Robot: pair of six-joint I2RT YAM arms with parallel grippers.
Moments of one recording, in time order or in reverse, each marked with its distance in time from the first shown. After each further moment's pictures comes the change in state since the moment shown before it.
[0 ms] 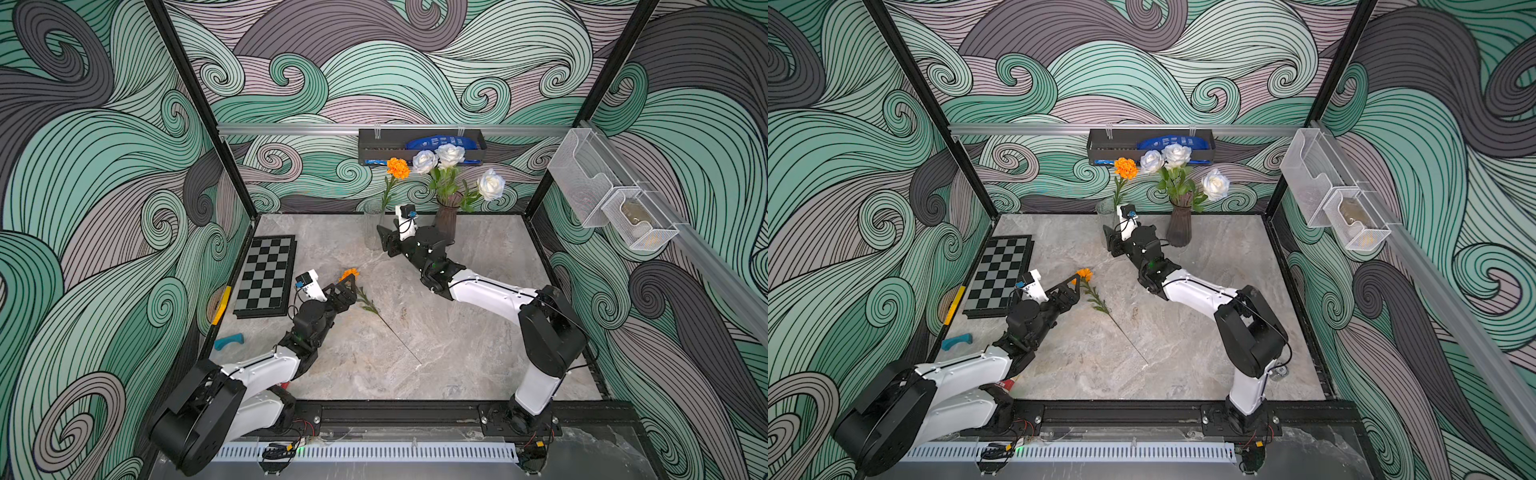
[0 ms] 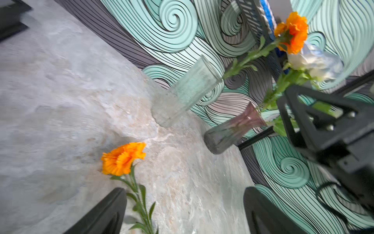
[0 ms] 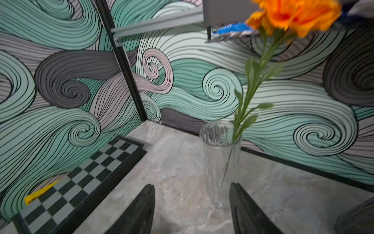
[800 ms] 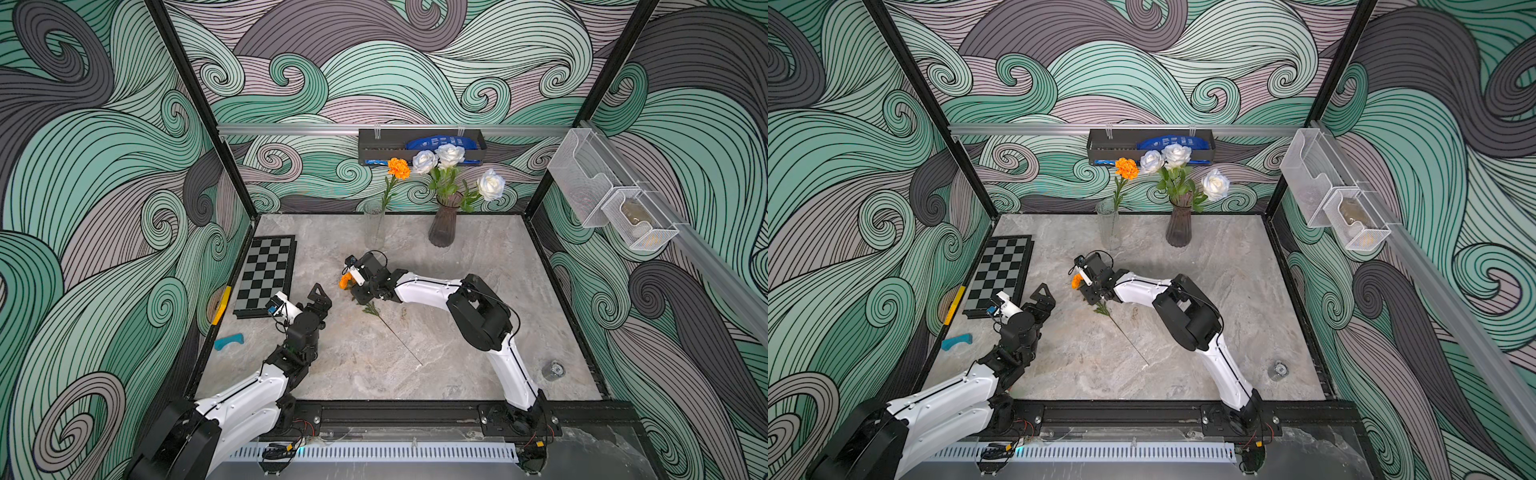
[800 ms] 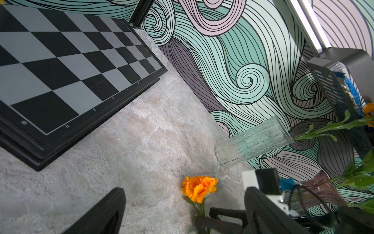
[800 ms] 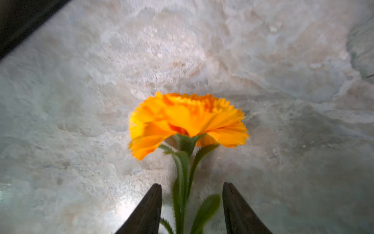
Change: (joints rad) left arm 0.008 -0.214 -0.102 -0.246 -0.381 -0.145; right arm 0.174 0.491 0.422 -0.689 -0.037 -0.084
